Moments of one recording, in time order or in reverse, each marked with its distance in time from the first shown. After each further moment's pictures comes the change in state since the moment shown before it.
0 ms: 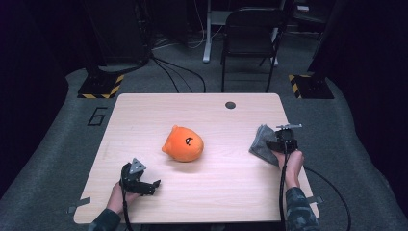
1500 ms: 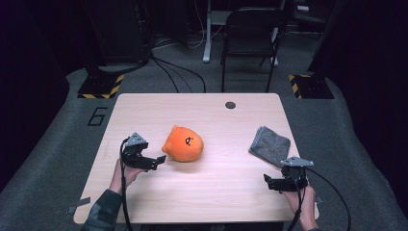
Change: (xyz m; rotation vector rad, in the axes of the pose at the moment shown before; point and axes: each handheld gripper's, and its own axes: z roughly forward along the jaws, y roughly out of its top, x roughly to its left) left arm 0.021 0.084 -0.016 -0.159 -0.141 -0.063; right arm 0.029 -0.092 -0.093 -0.060 0.145 -0.203
